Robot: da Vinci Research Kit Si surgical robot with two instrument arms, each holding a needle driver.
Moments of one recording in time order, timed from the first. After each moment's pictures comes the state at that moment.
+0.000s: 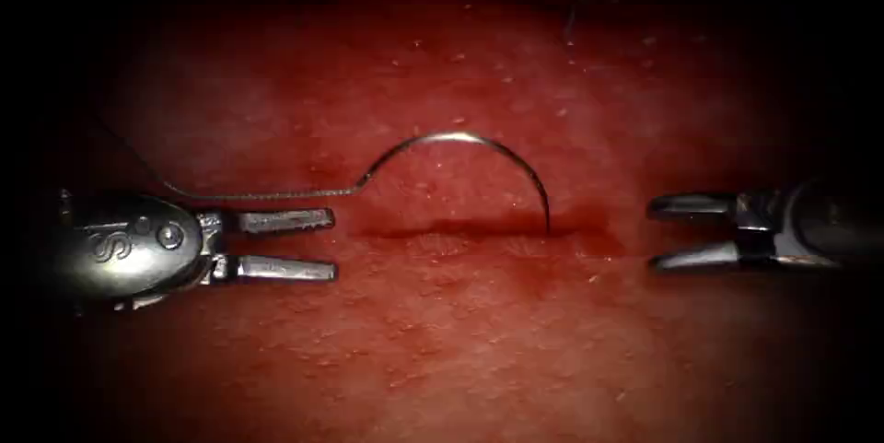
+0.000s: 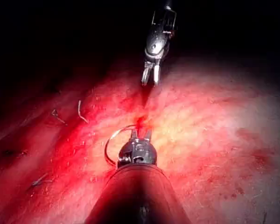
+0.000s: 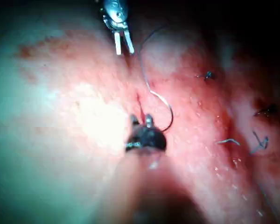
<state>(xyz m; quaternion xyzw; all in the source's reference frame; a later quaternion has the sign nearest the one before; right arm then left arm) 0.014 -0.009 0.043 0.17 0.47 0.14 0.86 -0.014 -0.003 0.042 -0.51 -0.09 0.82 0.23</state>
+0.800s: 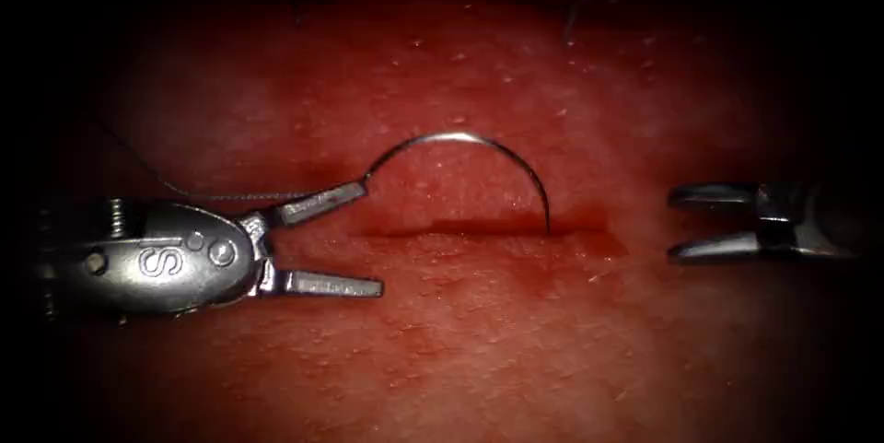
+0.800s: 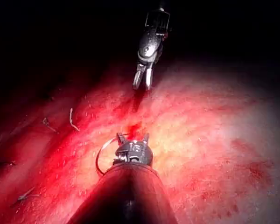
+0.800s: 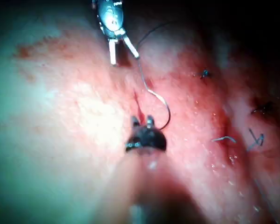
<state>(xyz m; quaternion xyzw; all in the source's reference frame) 0.013 -0.008 0.042 0.15 0.46 0.16 0.86 -0.018 -0.004 0.042 -0.47 0.03 0.86 0.22</state>
